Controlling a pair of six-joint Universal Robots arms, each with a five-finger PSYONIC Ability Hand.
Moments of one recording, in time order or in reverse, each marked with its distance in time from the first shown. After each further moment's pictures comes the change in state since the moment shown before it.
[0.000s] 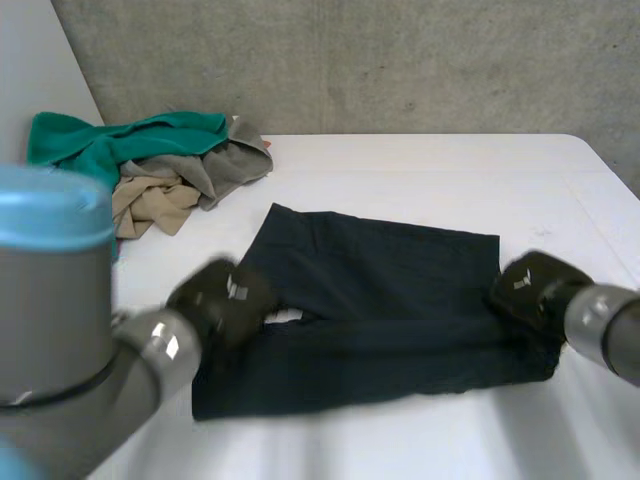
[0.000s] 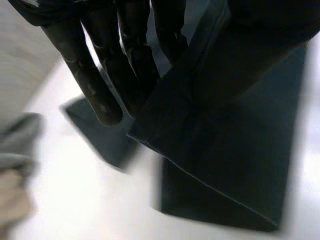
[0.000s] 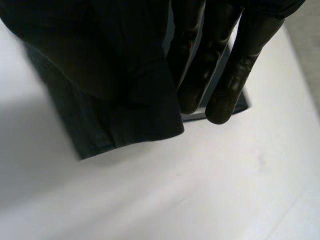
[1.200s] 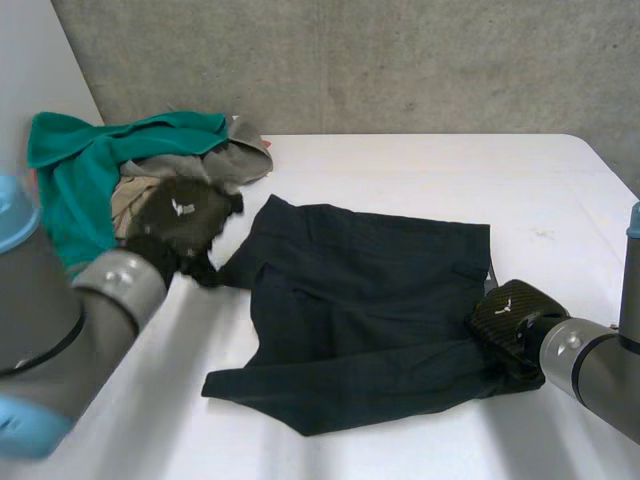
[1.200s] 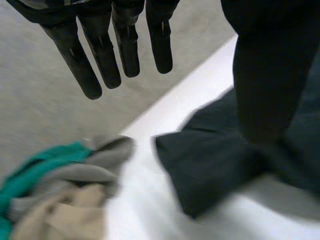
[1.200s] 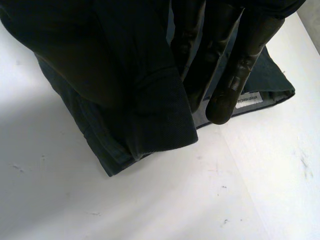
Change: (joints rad) left arm 0.189 0.048 -0.126 0.451 0.060 -0.237; right arm 0.045 0.048 0.108 -0.146 0.009 0.115; left_hand -0.712 -0.771 -0.757 -0.780 -0.753; right_hand 0.001 0.000 0.000 0.000 0.000
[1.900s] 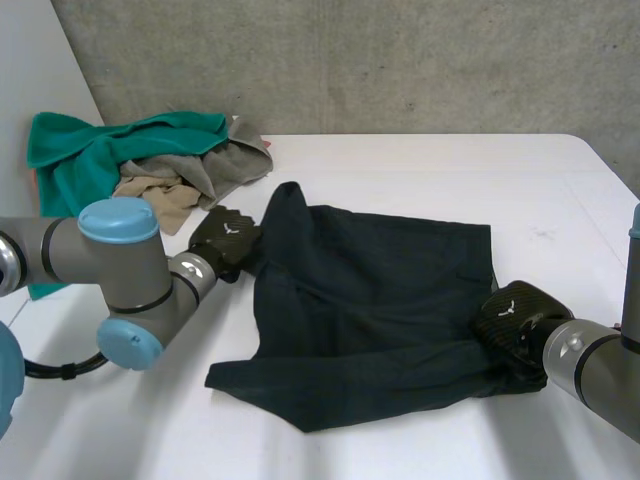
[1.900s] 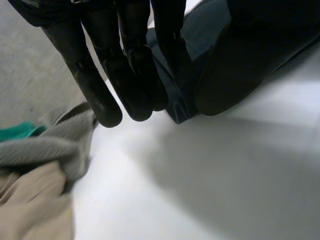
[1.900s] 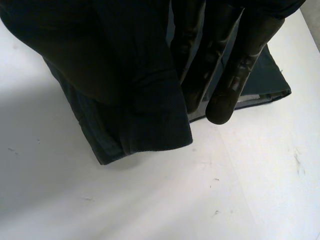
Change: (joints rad) left arm 0.058 -0.610 0.382 0.119 0.092 0.278; right arm -0.007 -0.002 0.004 0.001 0.012 -0.044; left_hand 0.672 0.766 0.758 0.776 0.731; right_hand 0.000 0.000 -0.008 0.000 0.000
